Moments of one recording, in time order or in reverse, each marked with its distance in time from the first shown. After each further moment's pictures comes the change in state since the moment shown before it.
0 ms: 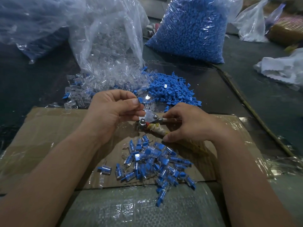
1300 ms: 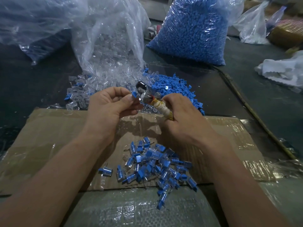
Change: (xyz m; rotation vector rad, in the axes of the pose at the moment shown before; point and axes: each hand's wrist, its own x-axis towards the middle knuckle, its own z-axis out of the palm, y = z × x) left_hand 0.008 -0.008 -0.003 -0.046 0.096 0.162; right_hand 0.004 -0.017 0.018 -0.047 0.344 -0.150
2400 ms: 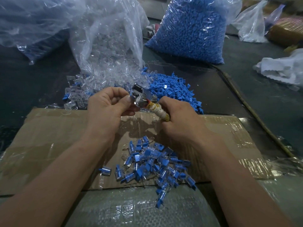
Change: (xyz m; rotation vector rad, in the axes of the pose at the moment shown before) left_hand -0.006 -0.001 0.004 0.168 0.074 0.058; right_hand 0.002 -0.010 -0.001 0.044 -0.049 0.024
